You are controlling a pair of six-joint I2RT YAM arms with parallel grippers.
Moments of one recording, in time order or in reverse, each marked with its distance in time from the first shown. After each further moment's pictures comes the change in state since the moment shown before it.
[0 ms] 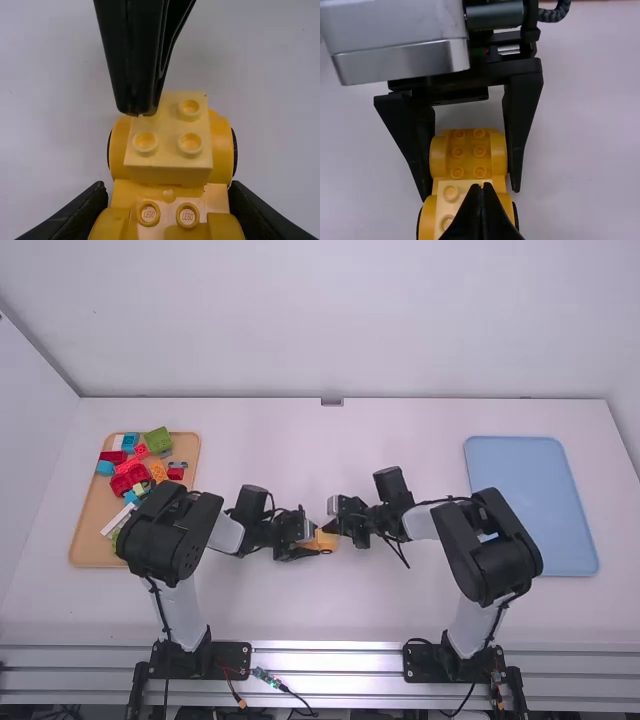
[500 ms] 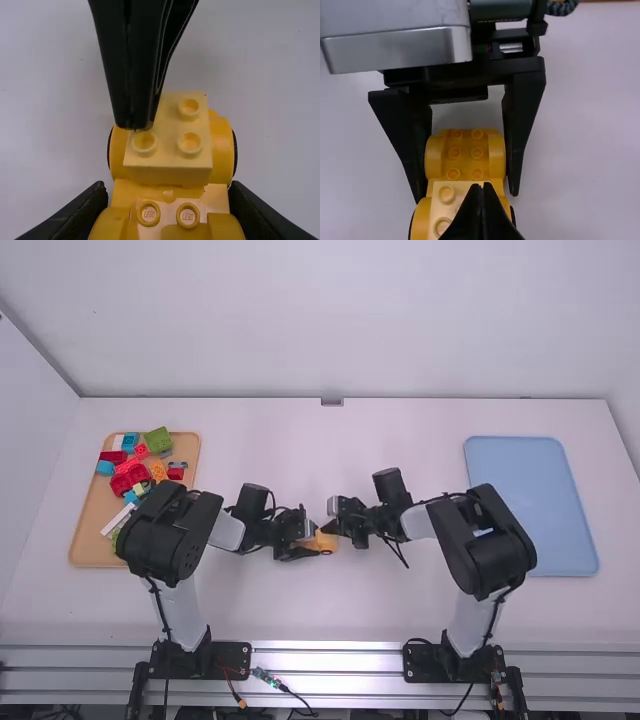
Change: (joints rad) left arm 0.000 0.000 0.026 -0.067 0.008 0.007; right arm 0.001 0.044 0.000 0.051 -0.018 0.000
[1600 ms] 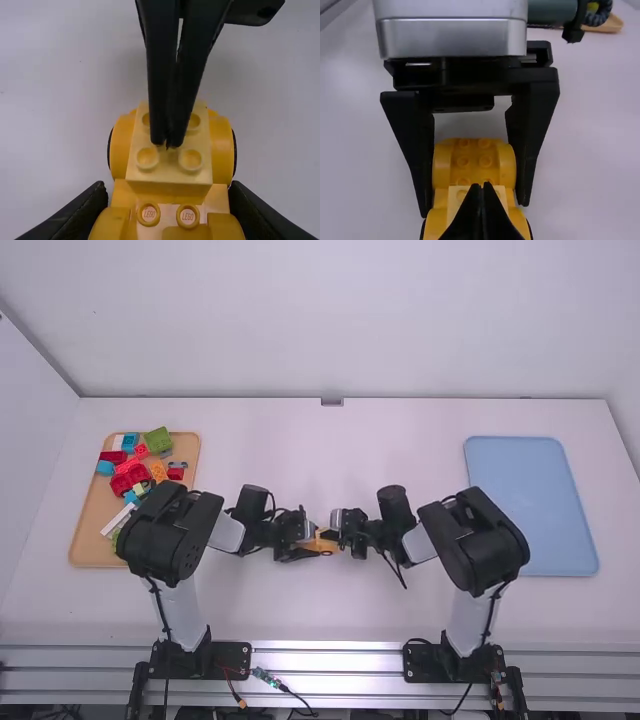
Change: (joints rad) left arm -0.002 0.000 -0.015 0.034 0.000 -0.003; right arm 0.023 0.027 -0.205 0.496 0.045 0.163
